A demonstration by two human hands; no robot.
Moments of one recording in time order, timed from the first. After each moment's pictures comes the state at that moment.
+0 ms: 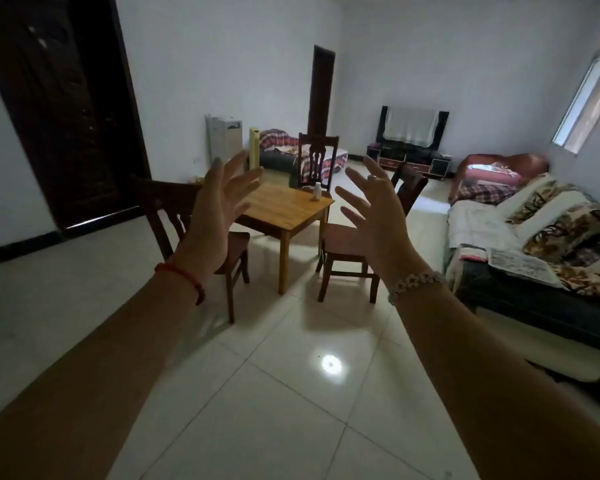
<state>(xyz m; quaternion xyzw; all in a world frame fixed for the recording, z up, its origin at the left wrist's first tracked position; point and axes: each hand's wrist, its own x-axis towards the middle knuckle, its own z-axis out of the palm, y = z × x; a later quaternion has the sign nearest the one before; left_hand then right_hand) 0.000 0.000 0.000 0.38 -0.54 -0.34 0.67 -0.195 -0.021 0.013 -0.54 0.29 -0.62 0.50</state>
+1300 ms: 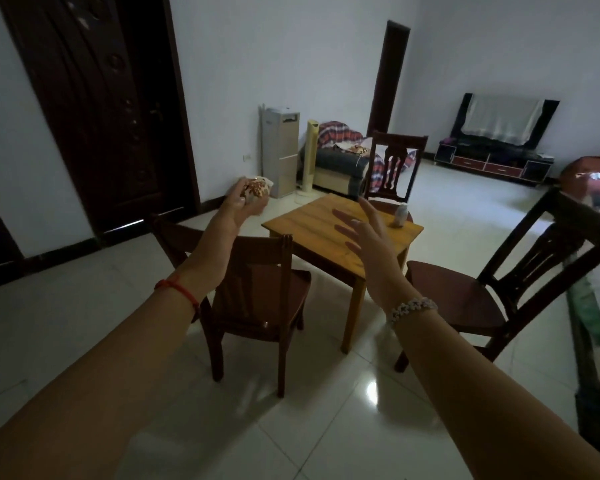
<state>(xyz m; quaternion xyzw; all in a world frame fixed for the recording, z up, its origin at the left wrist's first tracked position) 0.303 -0.491 -0.027 0.54 -0.49 -0.37 0.57 0.118 -0.547 -0.053 -0.60 0.35 -0.50 0.52</state>
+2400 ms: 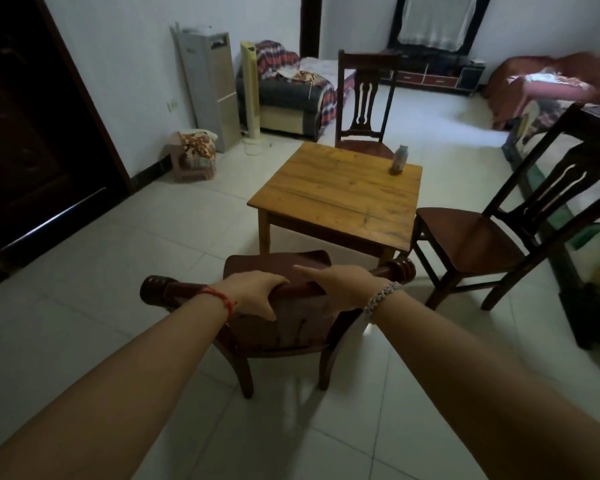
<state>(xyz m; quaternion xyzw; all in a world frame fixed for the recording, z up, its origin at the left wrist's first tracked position) 0.585 -0.768 -0.179 0.56 -0.78 -0.27 -0.11 0.409 -0.768 -0.170 -0.85 0.49 0.15 0.13</state>
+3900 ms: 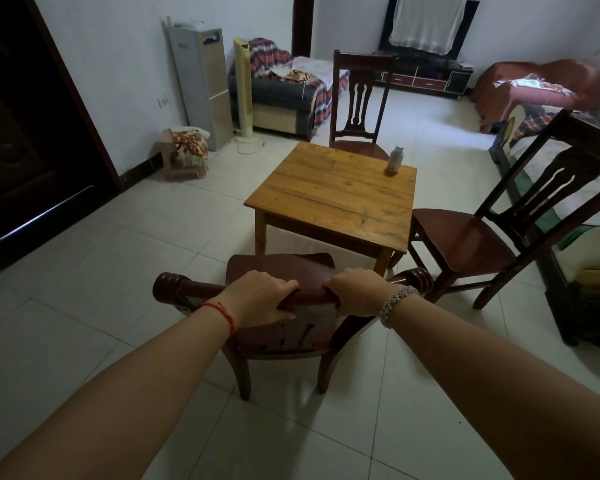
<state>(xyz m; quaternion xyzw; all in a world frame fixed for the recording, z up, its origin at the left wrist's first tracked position) 0.608 -0.773 -0.202 0.36 -0.93 -0.02 0.02 0.416 -0.764 -0.169 -0.84 0.51 0.15 0.10</state>
